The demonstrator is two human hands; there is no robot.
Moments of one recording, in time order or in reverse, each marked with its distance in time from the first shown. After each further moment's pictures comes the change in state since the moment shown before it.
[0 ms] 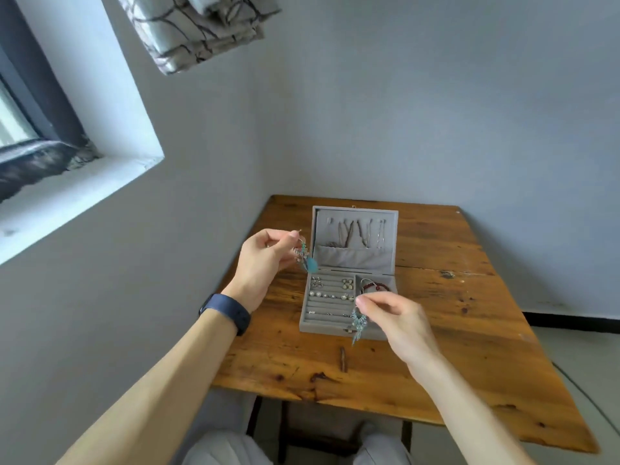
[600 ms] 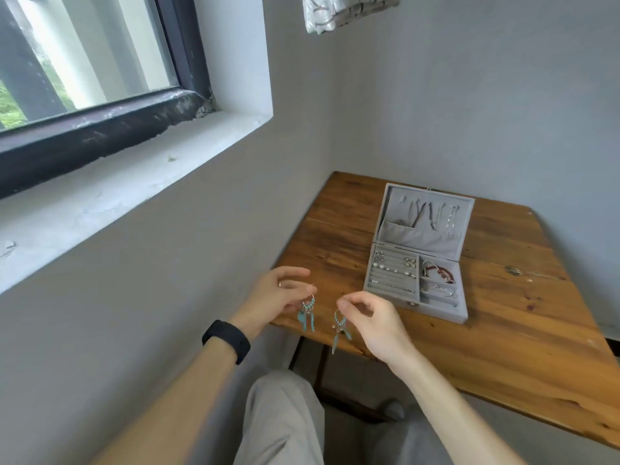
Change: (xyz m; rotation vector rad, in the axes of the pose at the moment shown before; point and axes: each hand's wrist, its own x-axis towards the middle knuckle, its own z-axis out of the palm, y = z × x) left_hand -0.111 -0.049 -0.123 0.195 -0.082 -0.267; right_hand -0.047 0.006 0.128 -0.210 -0.272 0.016
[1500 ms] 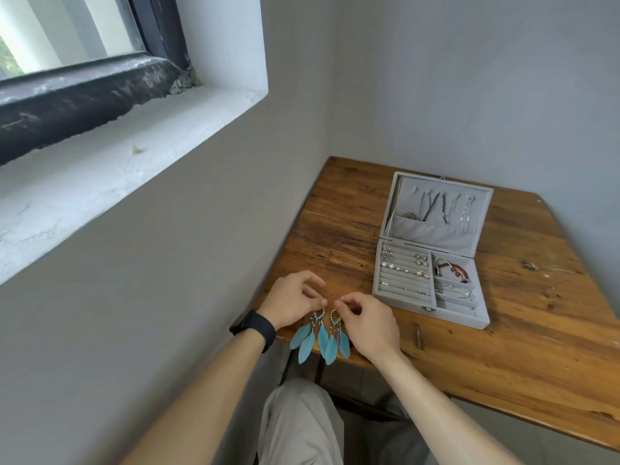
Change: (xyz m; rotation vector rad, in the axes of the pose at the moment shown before) left_hand 0.082 -0.040 0.003 0.554 -0.077 0.083; right_hand 0.064 0.045 0.047 -0.494 0.223 0.056
